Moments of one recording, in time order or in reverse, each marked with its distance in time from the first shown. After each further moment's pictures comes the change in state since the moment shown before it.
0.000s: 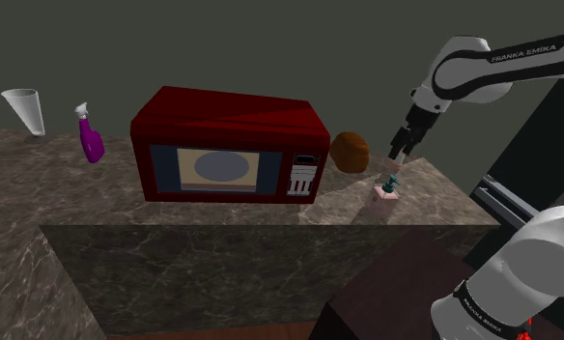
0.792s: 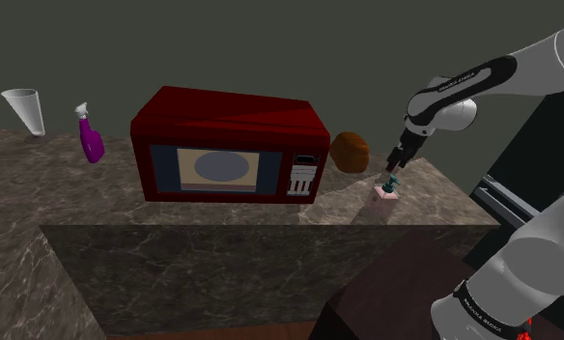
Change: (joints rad) arm -0.028 0.407 -0.183 0.091 0.078 0.299 -0.263
